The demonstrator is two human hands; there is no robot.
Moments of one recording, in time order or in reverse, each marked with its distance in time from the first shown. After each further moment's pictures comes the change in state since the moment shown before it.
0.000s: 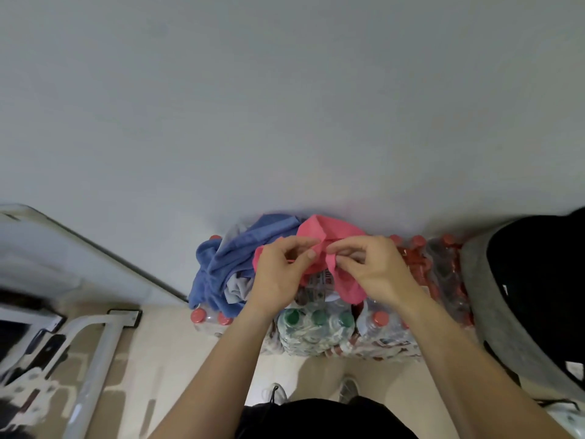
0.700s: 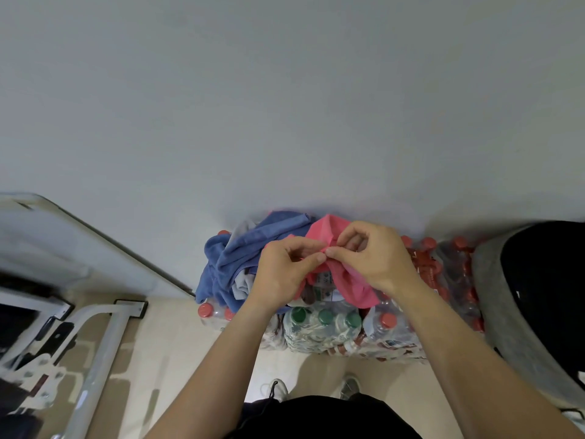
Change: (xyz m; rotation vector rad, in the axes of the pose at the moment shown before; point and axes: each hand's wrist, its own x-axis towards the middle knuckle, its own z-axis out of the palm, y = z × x) left_hand 0.000 0.001 -0.014 -0.053 -0.055 -0.019; right_hand 0.022 -0.004 0.008 -0.147 0.085 -0.029
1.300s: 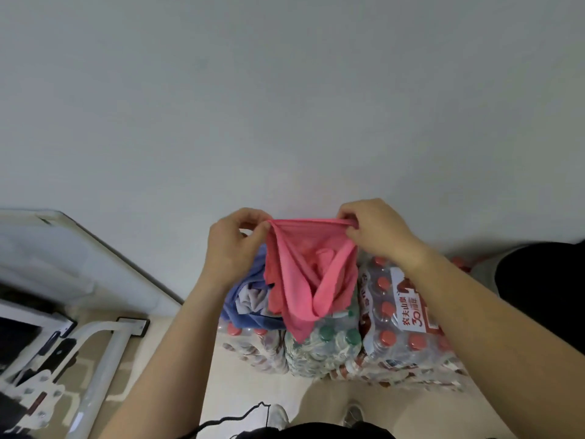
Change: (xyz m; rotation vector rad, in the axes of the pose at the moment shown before) left_hand 0.020 0.043 -0.077 0.356 0.294 0.189; right_hand 0.063 -0.021 -0.035 -0.489 -0.152 -0.212
